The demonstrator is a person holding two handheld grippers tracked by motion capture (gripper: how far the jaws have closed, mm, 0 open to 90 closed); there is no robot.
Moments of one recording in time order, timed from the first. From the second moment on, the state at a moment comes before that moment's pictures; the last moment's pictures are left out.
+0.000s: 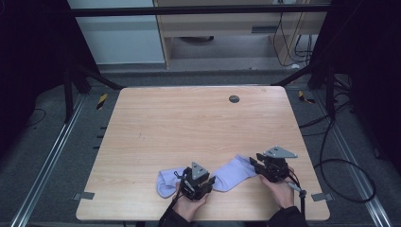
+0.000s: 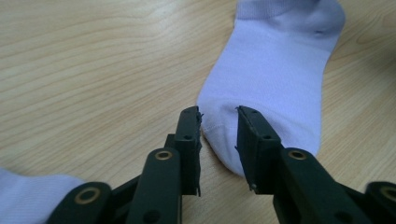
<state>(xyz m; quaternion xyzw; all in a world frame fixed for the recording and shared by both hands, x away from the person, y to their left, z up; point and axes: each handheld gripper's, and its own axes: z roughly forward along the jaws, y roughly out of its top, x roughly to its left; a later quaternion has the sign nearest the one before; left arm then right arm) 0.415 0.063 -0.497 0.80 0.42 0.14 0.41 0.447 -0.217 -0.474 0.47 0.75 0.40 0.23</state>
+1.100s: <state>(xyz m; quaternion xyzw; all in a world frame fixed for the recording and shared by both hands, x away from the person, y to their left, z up) 0.433 0.057 -0.477 0.80 0.41 0.14 0.41 0.445 -0.230 -0.475 0.48 0.76 0.38 0.19</state>
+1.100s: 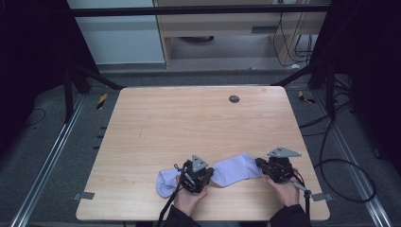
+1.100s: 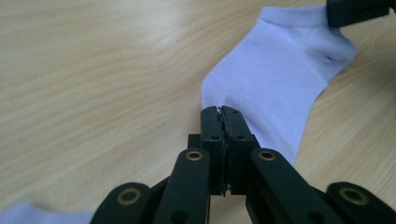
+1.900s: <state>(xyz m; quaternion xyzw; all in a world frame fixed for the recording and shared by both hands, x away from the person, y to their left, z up) 0.450 0.061 -0.459 0.80 0.40 0.17 0.41 0.426 -0.239 -0.470 0.49 0.75 0.37 0.24</state>
